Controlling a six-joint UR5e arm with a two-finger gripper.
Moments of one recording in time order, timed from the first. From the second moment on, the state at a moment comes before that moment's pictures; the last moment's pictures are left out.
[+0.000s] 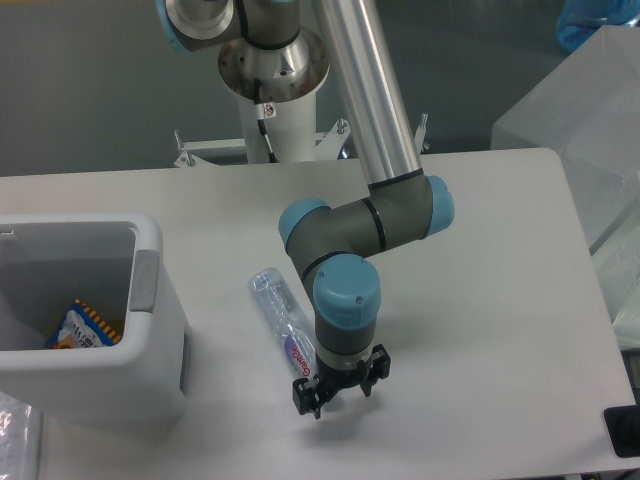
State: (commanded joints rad) arm 2.36 -2.24 -1.49 -0.79 1.52 -0.07
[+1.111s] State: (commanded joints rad) arm 2.35 -2.25 -1.50 -0.79 1.52 -0.06
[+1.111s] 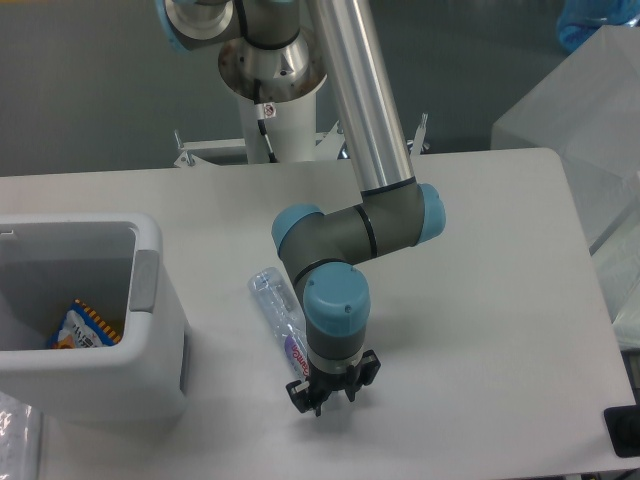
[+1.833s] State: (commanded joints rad) arm 2.35 -2.24 -1.50 -0.80 1.52 -0.06
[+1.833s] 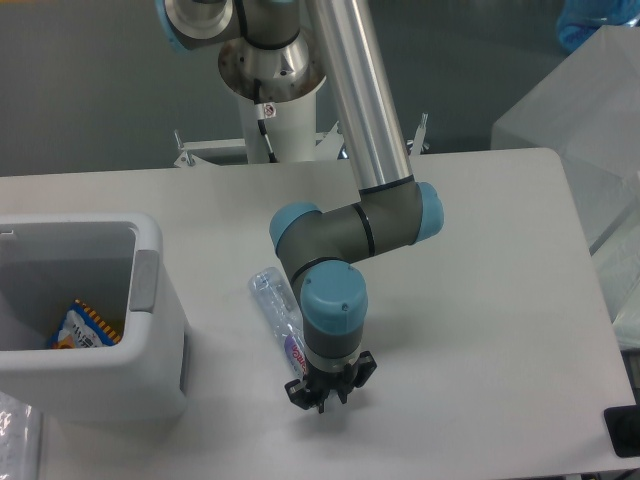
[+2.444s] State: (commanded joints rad) arm 2.35 -2.23 -1.50 -0.79 1.51 -0.06
